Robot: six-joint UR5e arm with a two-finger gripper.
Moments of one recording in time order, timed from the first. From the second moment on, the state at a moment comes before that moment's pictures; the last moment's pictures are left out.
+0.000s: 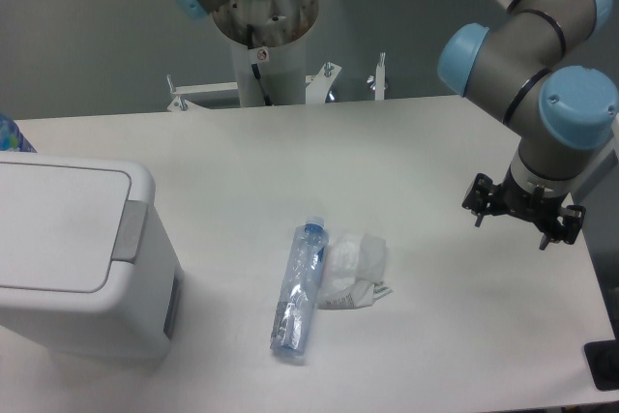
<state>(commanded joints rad) 2.70 -2.11 -1.26 -1.25 1.58 1.16</state>
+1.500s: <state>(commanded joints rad) 2.41 -1.96 -1.21 -1.29 1.40 0.60</state>
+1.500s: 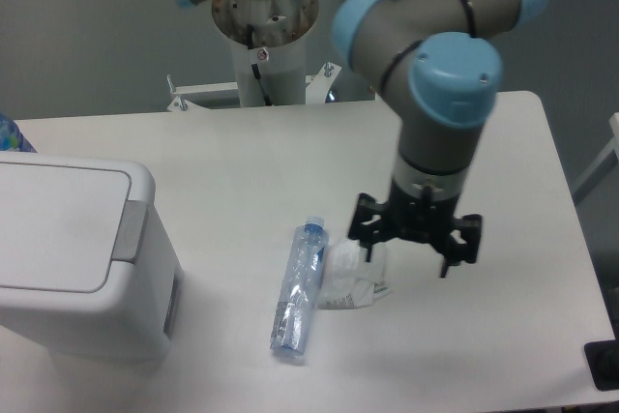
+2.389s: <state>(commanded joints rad) 2.24 -1.87 -1.29 -1.28 1.18 0.33</state>
